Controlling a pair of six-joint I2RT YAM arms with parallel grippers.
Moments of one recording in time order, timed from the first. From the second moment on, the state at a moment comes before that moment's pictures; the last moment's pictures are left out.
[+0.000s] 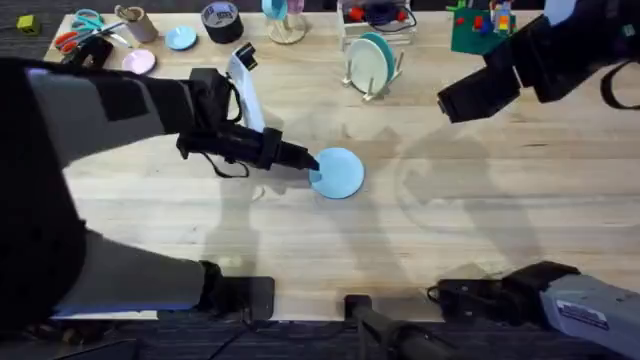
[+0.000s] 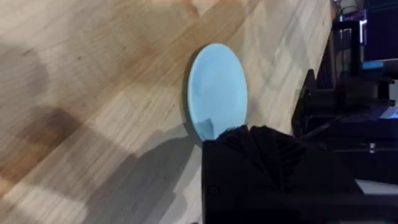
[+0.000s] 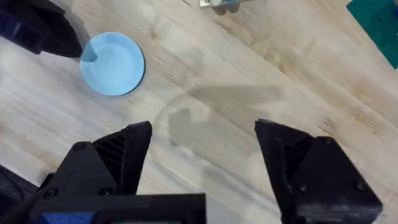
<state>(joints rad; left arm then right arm) -0.01 1.62 0.77 -0.70 1.04 0.40 0.32 1.25 1.50 -1.30 -0.08 -0.26</state>
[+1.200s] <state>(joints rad) -0.05 1.75 0.77 -0.56 1.05 0.29 0.32 1.25 1.50 -1.30 -0.08 -0.26</state>
